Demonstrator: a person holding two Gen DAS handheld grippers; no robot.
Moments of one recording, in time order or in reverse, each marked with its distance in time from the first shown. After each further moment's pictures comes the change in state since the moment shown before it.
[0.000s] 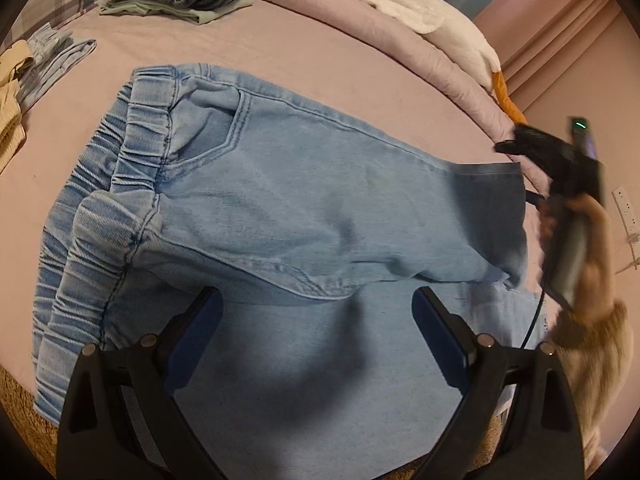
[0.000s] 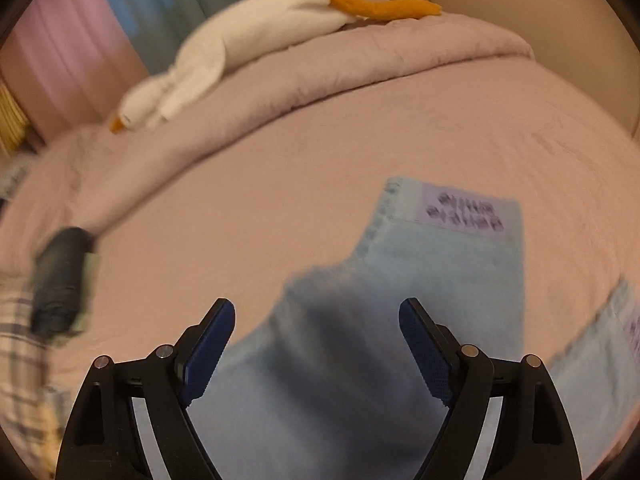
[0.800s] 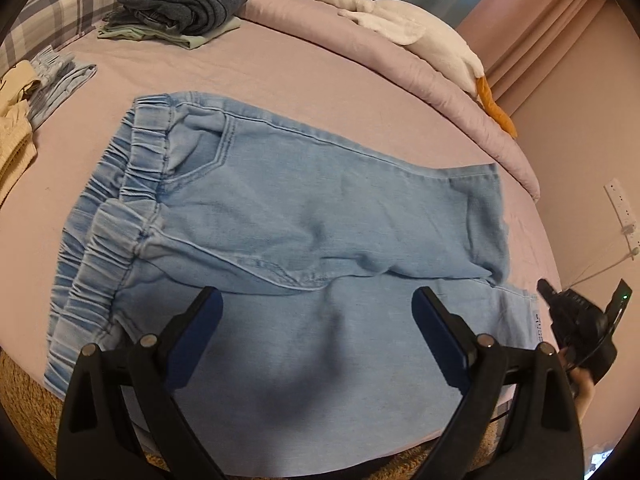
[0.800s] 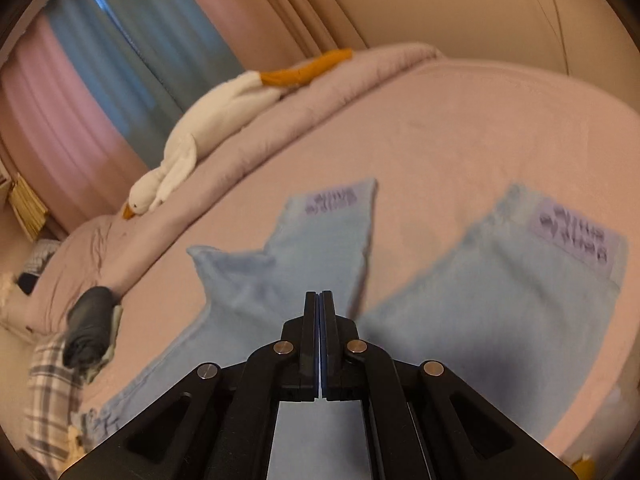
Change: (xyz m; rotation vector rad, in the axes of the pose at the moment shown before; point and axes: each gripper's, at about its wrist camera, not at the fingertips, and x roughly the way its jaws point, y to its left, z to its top) left arm -0.026 -0.019 -0.009 0.042 -0.057 -0.012; right arm -0.093 -0.157 -0.120 0.315 -0.234 0.199
